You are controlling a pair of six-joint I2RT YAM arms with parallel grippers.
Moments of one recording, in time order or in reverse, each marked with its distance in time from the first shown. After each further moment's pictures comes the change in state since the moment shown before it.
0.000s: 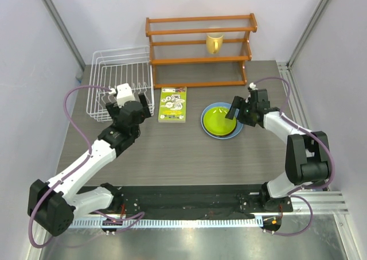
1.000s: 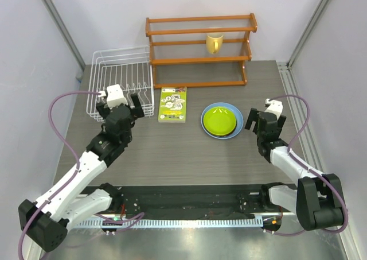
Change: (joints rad) left arm 0.000 -0.158 -0.019 0.040 -0.002 0.124; right arm 0.013 -0.422 -0.458 0.389 0.599 -0.195
